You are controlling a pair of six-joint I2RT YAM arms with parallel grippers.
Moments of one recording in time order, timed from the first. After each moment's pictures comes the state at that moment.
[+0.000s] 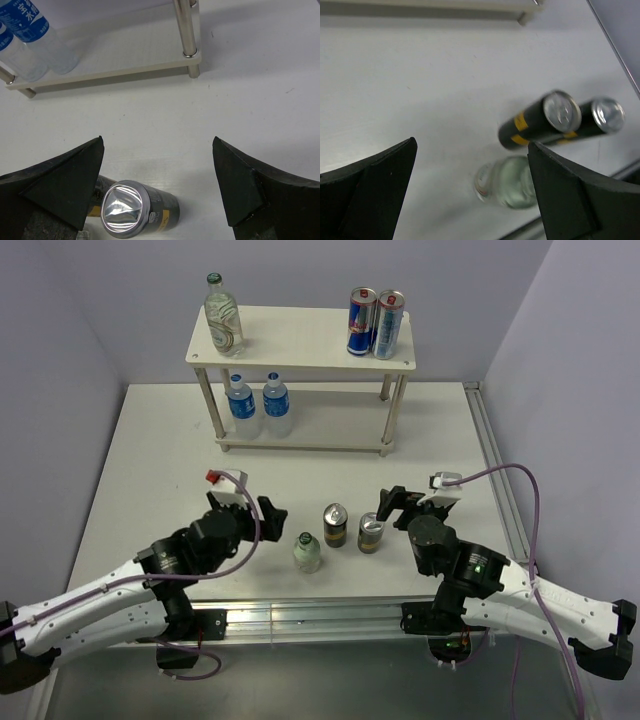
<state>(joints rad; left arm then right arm) -1.01 0.71 0.60 -0.24 -0.52 -0.58 1.06 0.56 0.55 -0.35 1.00 0.56</state>
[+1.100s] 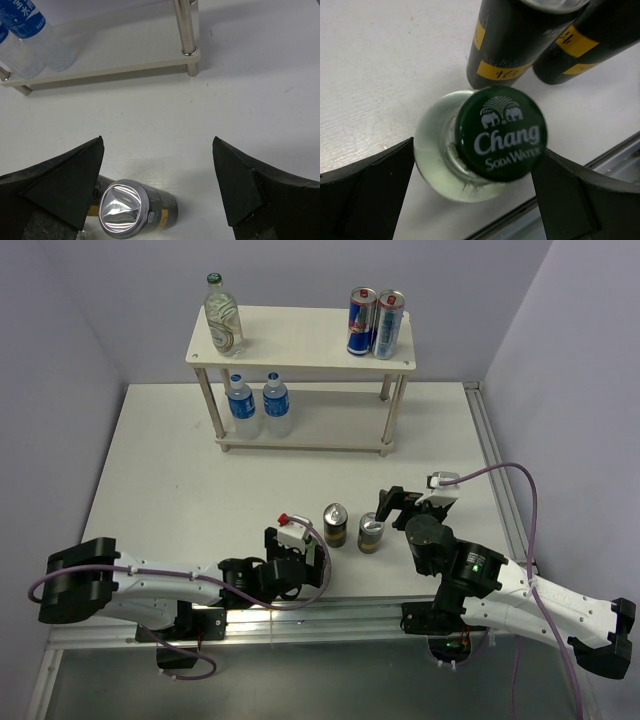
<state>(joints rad) -1.42 1.21 0.51 0.07 -0.71 -0.73 1.06 0.57 0.55 -0.36 1.00 0.56</state>
